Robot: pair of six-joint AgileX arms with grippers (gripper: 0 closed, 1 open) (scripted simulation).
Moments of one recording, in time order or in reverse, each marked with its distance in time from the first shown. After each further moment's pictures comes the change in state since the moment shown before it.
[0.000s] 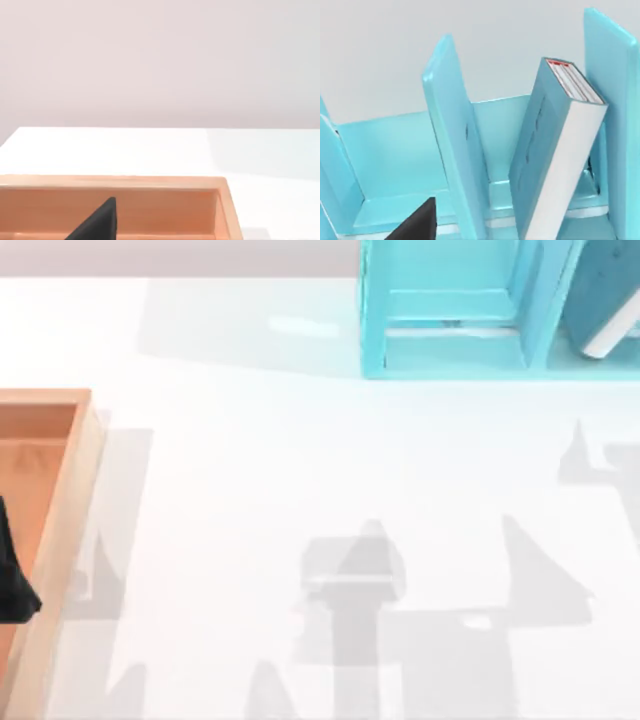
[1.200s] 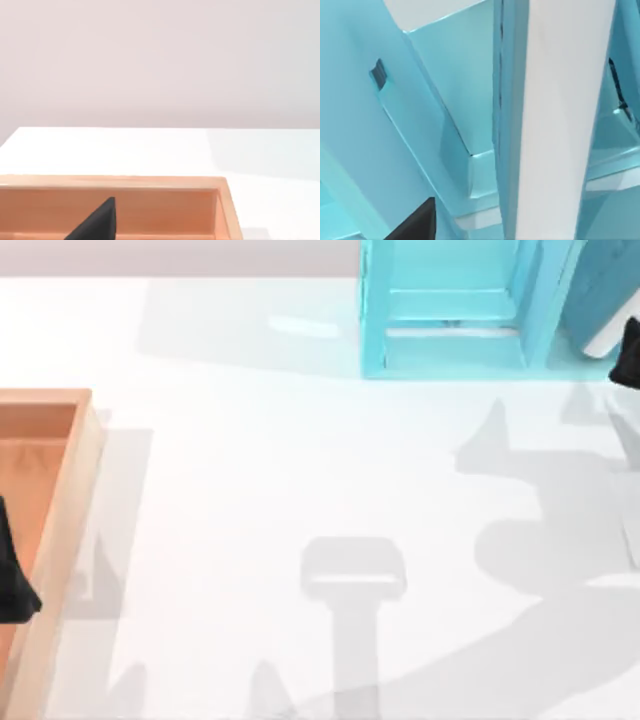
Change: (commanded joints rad) left arm 0.000 0.000 0.000 0.000 0.000 0.000; right arm -0.045 0.994 0.371 0.565 -0.061 0.194
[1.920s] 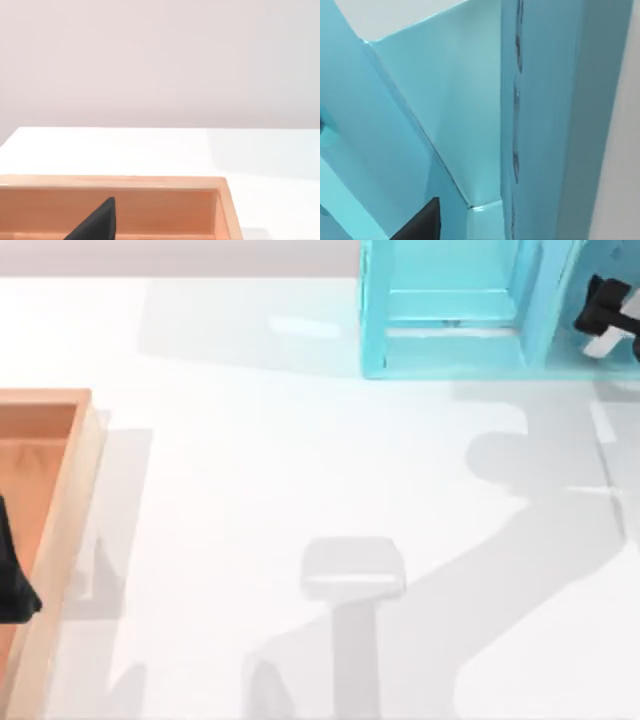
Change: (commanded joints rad) left arm 0.000 0.000 0.000 0.000 0.000 0.000; right arm 0.025 0.252 0.464 -0.207 0.033 0.003
